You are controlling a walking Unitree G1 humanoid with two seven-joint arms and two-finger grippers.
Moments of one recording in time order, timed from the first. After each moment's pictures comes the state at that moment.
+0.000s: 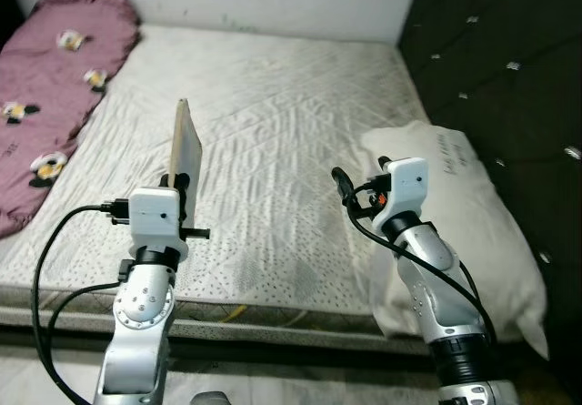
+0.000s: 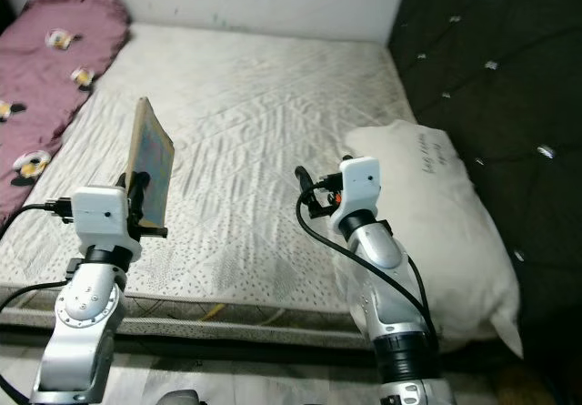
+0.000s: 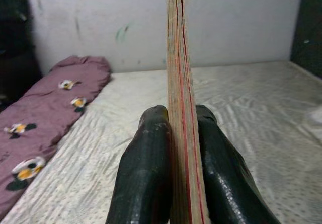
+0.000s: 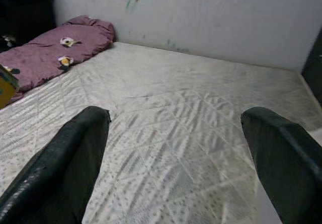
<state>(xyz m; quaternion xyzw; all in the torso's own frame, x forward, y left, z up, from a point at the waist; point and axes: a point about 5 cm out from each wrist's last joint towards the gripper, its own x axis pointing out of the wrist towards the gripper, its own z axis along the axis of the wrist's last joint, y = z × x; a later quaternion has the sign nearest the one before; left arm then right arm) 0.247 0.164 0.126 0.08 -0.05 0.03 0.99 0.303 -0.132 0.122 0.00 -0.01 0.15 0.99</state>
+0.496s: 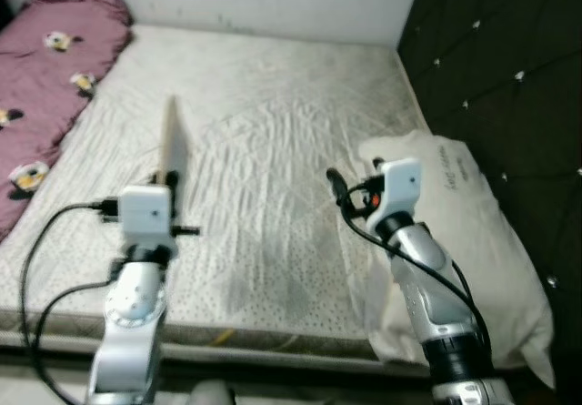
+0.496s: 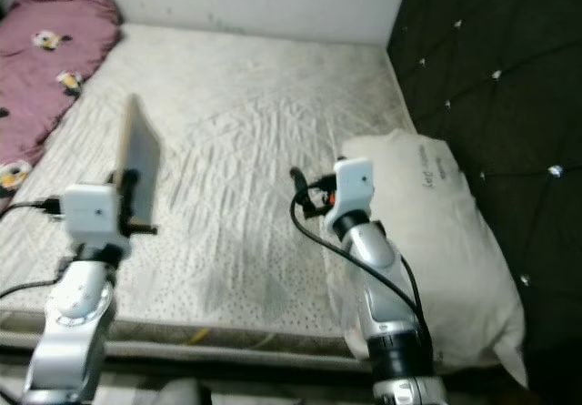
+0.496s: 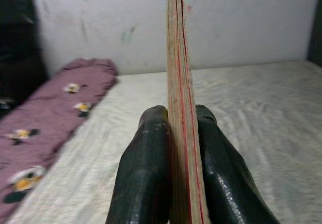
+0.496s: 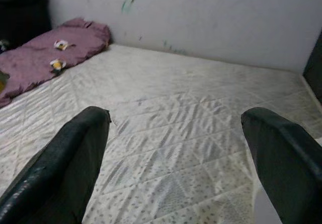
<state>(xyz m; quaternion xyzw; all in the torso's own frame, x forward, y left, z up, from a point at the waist) 0.247 0.173 0.128 0.09 -0.05 0.04 0.99 0.305 -0.128 0.121 0.00 -0.01 0.15 0.99</state>
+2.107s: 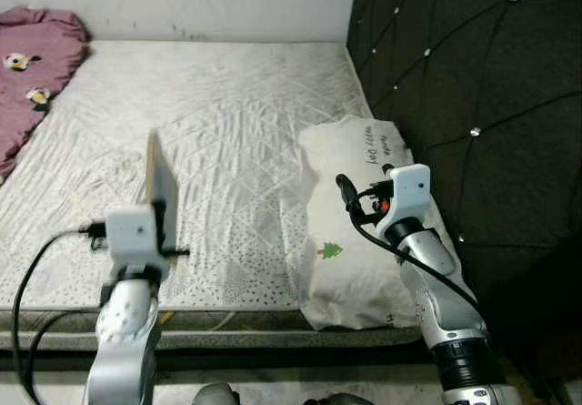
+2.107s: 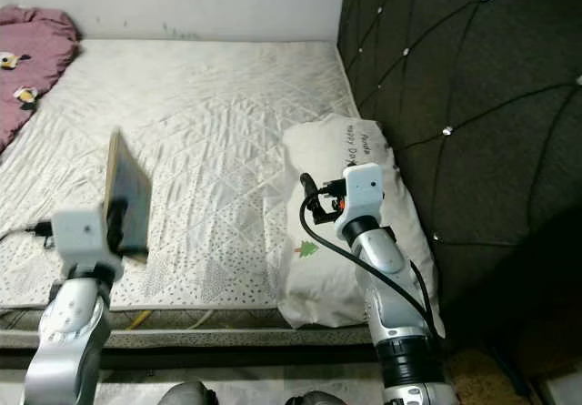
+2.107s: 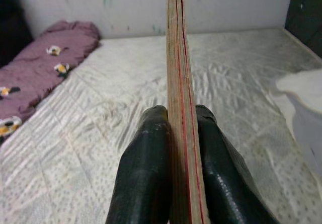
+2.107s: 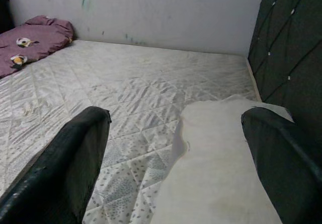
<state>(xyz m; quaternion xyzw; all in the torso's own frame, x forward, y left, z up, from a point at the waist) 0.228 0.189 0.100 0.05 0.04 0.08 1.00 0.299 -0.141 0.110 0.00 0.01 0.14 0.99</state>
